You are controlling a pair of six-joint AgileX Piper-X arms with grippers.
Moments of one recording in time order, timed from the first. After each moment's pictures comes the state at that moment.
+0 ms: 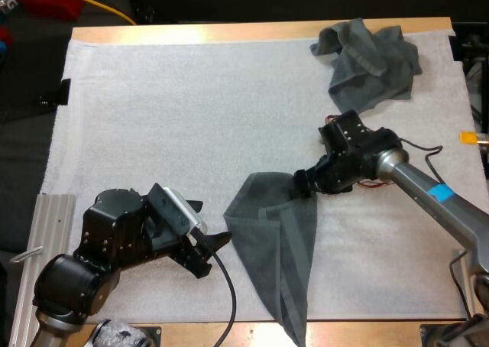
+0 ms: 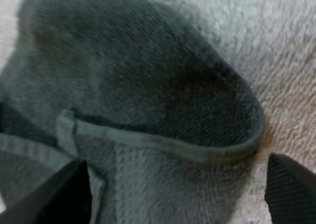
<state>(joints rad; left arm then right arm) -0.38 0.68 -0.79 0.94 0.49 -1.65 0.51 1.70 -1.11 0.80 -0.37 -1.55</state>
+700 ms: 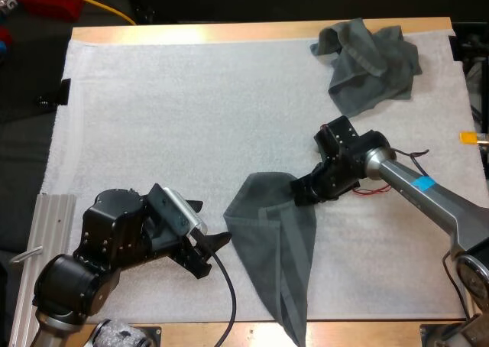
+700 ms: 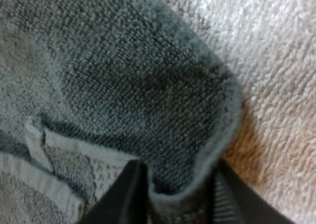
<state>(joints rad) -0.38 0.68 -0.79 0.94 0.49 -1.65 0.51 1.79 -1.11 0.78 -0.42 -1.55</state>
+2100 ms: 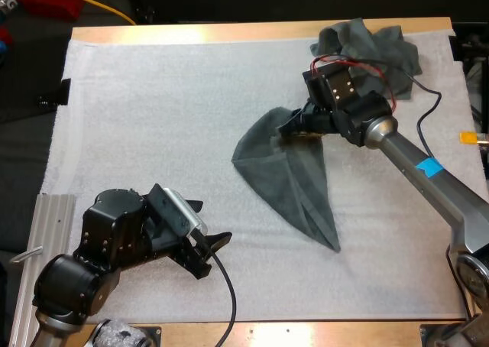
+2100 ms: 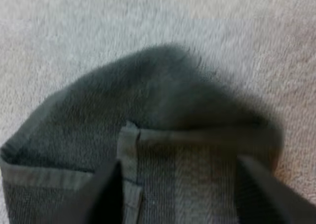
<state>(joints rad) -0.38 0.68 -0.79 0.94 0.49 -1.64 0.51 1.79 -1.40 0.68 -0.04 -1.75</state>
